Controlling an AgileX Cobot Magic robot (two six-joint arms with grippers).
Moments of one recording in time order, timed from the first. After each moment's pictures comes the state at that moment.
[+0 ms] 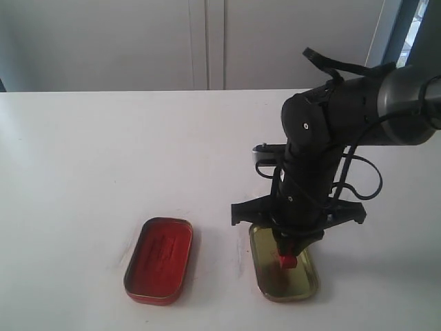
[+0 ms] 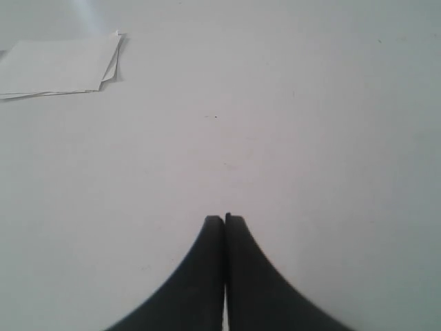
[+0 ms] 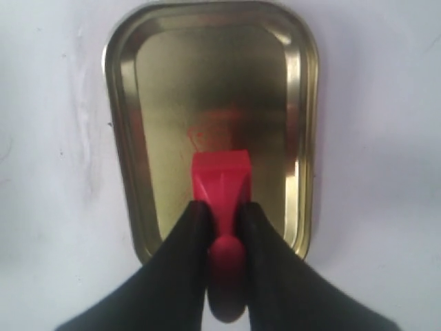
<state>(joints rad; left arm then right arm) 0.07 0.00 0.02 -0.06 0.51 0.16 0.58 1.80 -1.12 0.02 0.91 0.50</state>
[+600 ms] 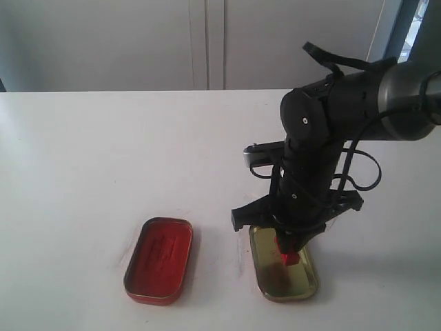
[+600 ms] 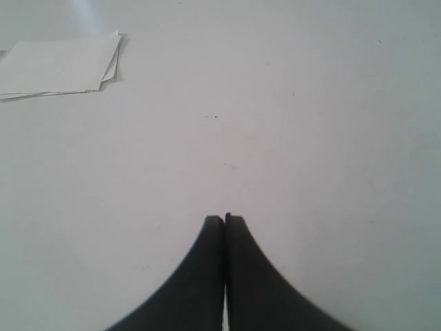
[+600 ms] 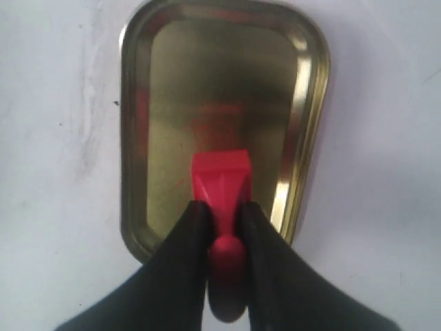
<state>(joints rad) 0.07 0.00 0.02 -0.06 0.51 0.16 0.58 1.80 -1.15 0.01 0.95 0.33</state>
